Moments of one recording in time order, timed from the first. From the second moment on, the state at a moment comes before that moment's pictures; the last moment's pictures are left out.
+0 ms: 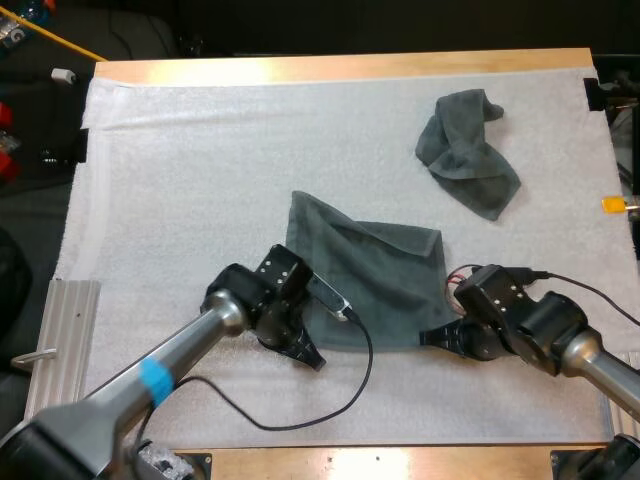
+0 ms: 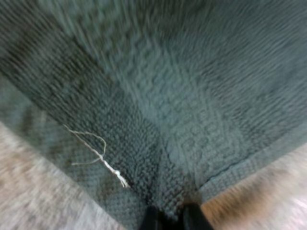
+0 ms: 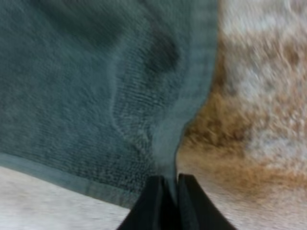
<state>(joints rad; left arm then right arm) -0.59 1.37 -0.77 0.92 0.14 -1.65 0.67 1.16 -0.69 0.84 -0.06 -1.25</state>
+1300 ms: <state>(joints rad) -0.59 0.91 -0.77 1.19 0.21 -1.64 0.93 0.93 -0.69 0.93 -0.06 -0.96</state>
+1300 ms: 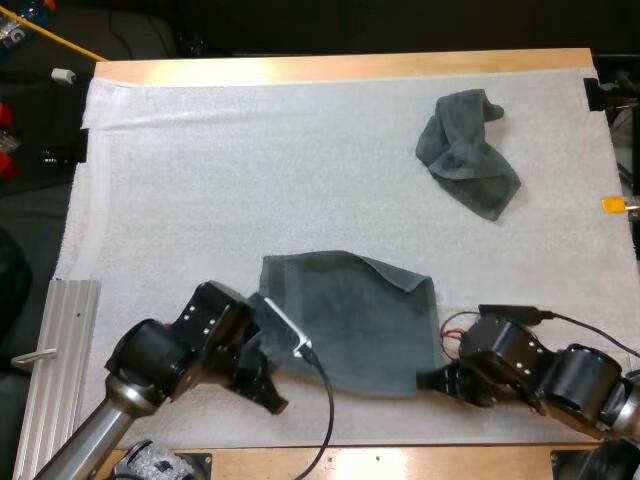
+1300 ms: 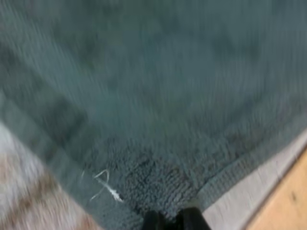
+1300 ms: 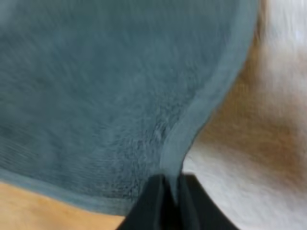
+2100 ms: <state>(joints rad) -0.36 1.32 -0.77 0.87 0.17 -1.65 0.62 1.37 -0.69 0.54 -0.20 -0.94</state>
